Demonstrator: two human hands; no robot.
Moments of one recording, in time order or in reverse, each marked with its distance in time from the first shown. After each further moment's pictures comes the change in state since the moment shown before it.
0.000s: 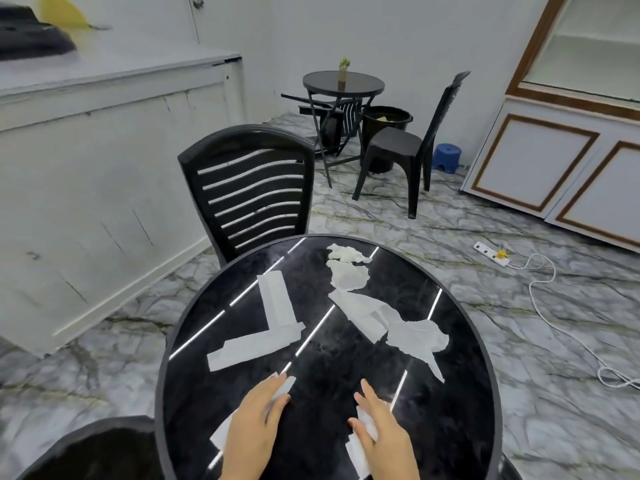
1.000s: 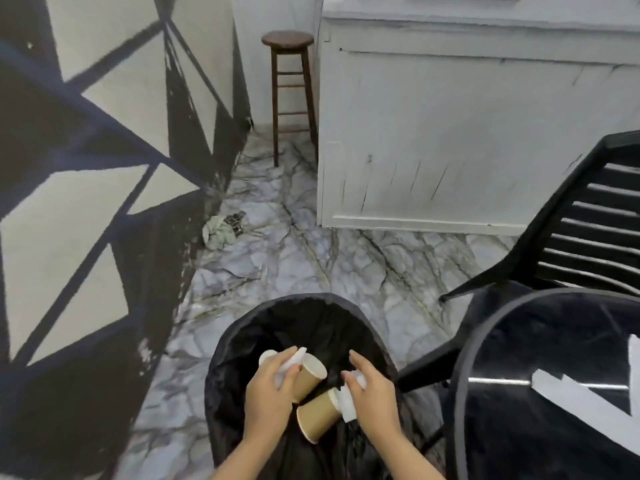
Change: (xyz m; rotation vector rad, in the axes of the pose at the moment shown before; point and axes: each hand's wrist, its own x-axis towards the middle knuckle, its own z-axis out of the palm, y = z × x) left_hand -0.152 -0.208 -0.187 -0.262 0.918 -0.596; right_hand -0.035 -0.134 0.338 -0.068 -0.808 -0.326
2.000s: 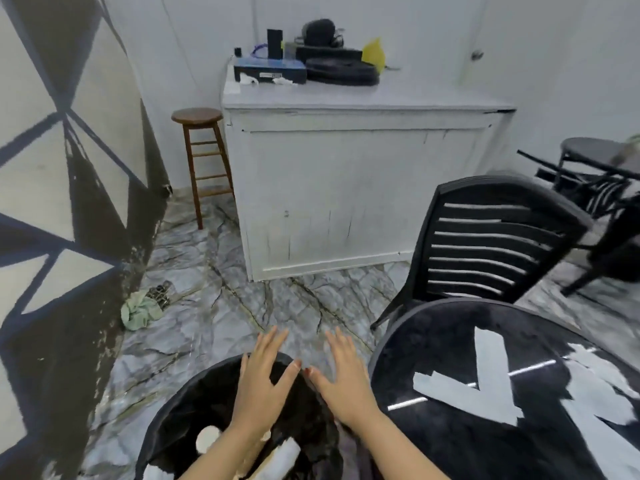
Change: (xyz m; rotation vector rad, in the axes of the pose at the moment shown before) left_hand 0.018 0.134 0.053 0.236 -0.397 0.391; right_hand -0.017 -0.077 -0.116 -0.300 0.159 -0.235
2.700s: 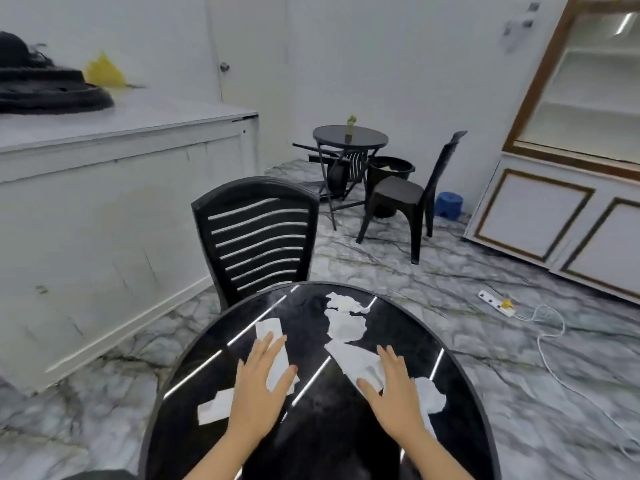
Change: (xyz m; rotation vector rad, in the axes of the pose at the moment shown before) left_hand -0.026 0.205 0.237 -0.068 -0.460 0.414; right_hand -0.212 0.208 -0.228 0.040 0.656 0.615
